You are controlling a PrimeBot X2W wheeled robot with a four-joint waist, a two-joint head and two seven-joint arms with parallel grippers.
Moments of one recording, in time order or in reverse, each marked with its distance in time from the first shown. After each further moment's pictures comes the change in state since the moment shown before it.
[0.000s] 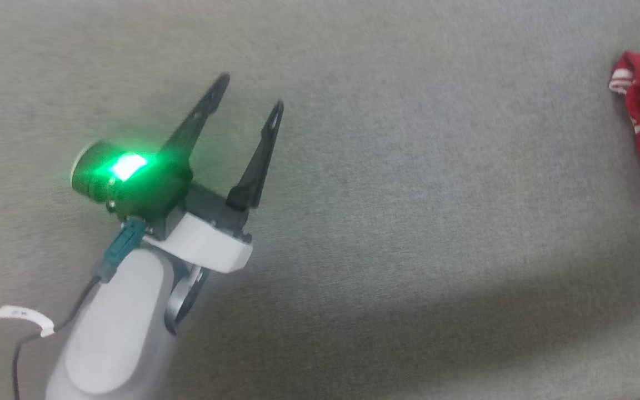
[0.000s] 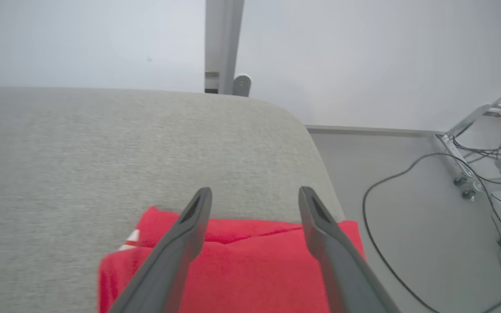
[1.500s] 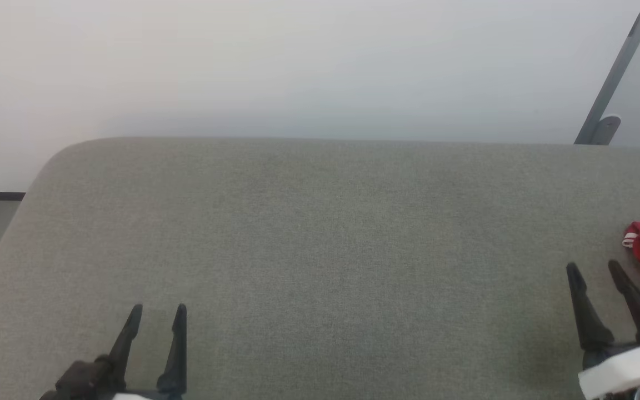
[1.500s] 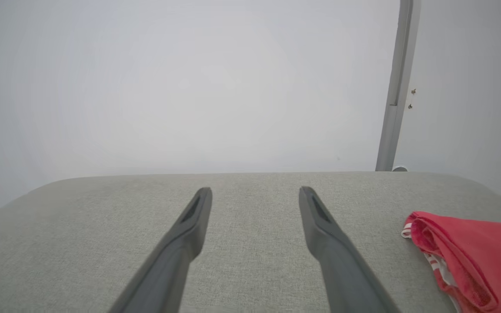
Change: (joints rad) left arm 0.619 -0.118 0.332 0.031 -0.043 0.000 0.000; right arm 0.980 0.405 -0.464 -0.691 -0.312 0.000 -0.205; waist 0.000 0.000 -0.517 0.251
